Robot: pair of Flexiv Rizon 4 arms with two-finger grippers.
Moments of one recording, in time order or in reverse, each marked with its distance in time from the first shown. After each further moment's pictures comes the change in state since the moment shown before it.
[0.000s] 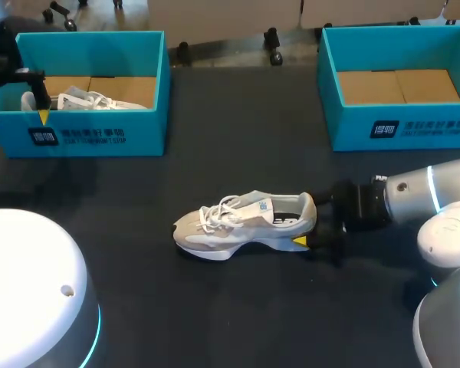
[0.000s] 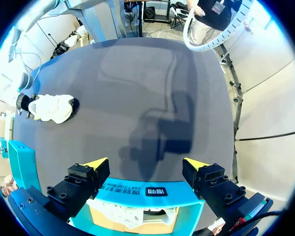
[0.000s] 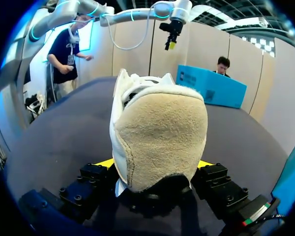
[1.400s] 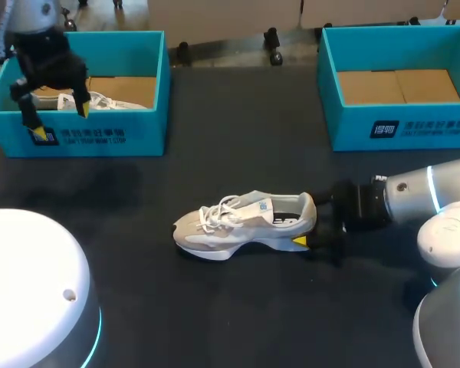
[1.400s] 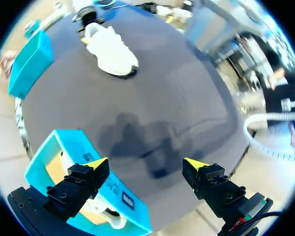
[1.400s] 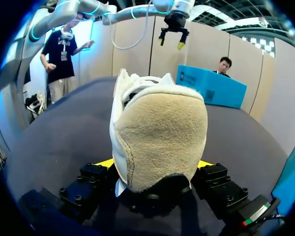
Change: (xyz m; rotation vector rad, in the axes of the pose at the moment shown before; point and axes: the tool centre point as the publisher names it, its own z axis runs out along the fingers) left arm -0.079 -0.027 0.003 -0.036 0.008 -0.910; right arm 0.000 0.000 0.000 0.000 0.000 0.000
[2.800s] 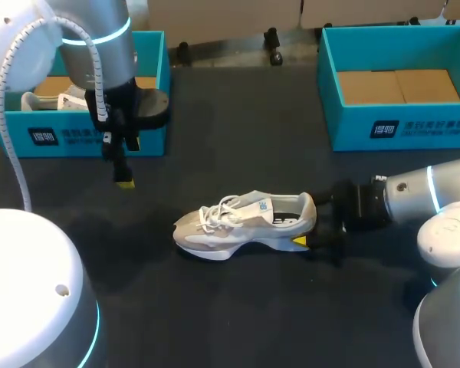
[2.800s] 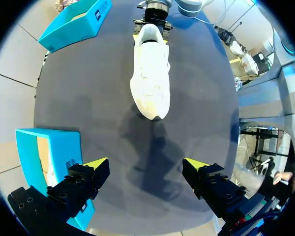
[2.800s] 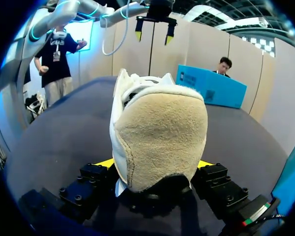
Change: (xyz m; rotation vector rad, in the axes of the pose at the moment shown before) left arm 0.003 -0.152 0.027 0.004 -0.109 -0.626; right arm 0.000 0.000 0.000 0.000 0.000 0.000
